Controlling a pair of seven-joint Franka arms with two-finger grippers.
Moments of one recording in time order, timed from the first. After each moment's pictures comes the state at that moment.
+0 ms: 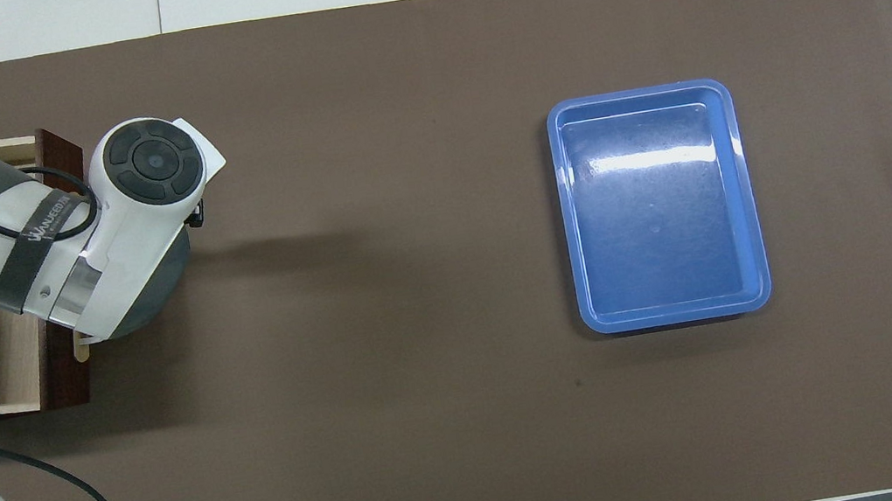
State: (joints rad) left arm -0.23 0.28 -0.11 -1.78 0.62 1.95 -0.46; right arm -0.15 -0.06 0.05 -1.59 0.02 1.43 -0.15
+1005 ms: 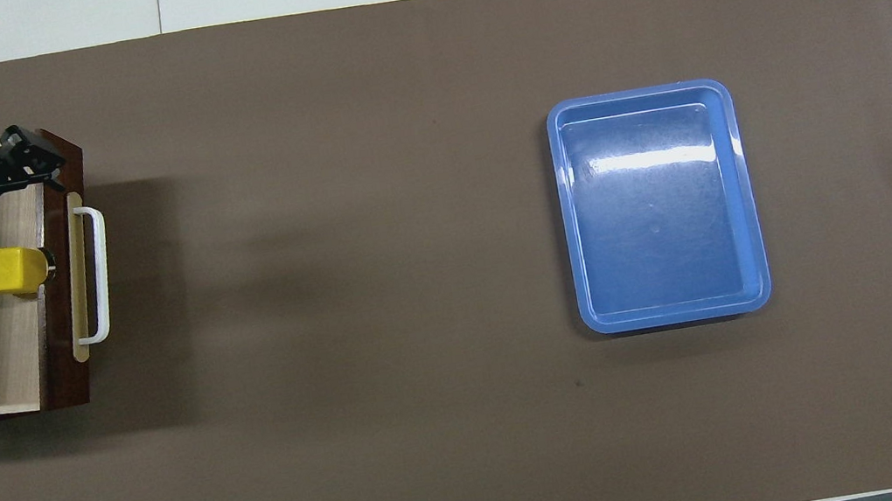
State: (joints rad) left arm -0.04 0.25 -0.05 -1.47 0.14 1.68 -0.68; right arm -0.15 -0.06 0.05 -1.59 0.02 1.43 -0.15
